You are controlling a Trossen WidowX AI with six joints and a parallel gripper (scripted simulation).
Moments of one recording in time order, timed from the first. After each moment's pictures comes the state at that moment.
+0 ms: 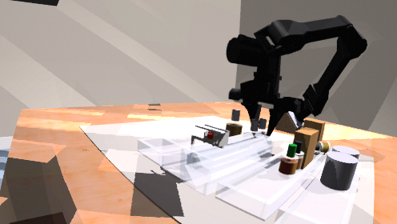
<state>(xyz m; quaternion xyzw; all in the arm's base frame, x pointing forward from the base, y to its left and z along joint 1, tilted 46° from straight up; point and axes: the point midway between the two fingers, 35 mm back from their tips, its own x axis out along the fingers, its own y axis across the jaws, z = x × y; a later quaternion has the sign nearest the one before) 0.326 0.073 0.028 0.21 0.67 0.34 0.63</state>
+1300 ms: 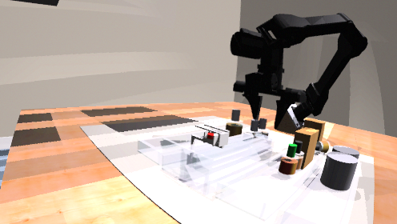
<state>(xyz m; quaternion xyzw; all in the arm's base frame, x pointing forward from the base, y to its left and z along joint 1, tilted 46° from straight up) 0.311 0.054 0.040 0.21 0.67 0.34 0.63</state>
